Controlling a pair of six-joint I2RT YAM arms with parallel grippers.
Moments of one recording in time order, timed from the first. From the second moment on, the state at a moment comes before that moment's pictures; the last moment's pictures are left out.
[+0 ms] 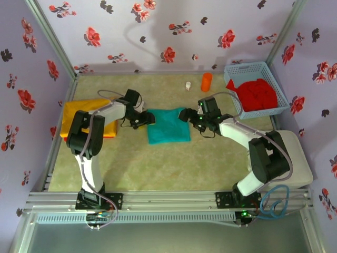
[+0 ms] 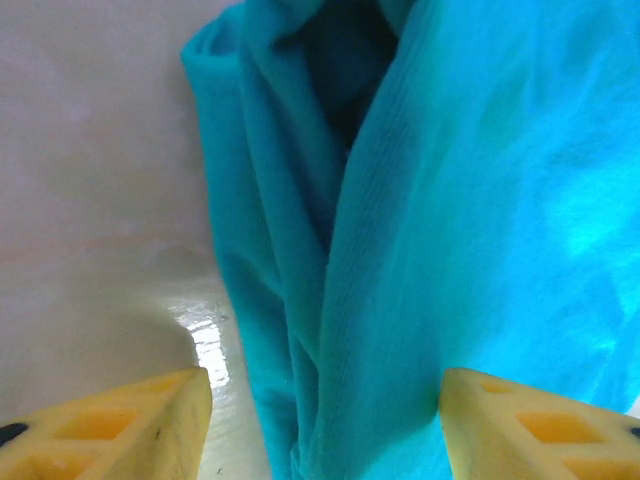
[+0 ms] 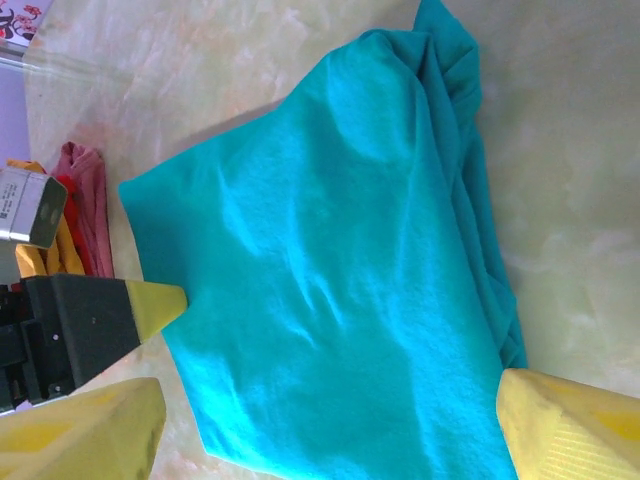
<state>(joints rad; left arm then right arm) -0.38 1.96 1.29 -0.56 0.42 -0.47 0.44 1.57 0.92 -0.15 -0.34 0.82</state>
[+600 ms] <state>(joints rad) -0.41 2.01 1.33 -0.59 0.42 -0.52 0.42 1.57 0.92 -0.16 -0.34 0.82</state>
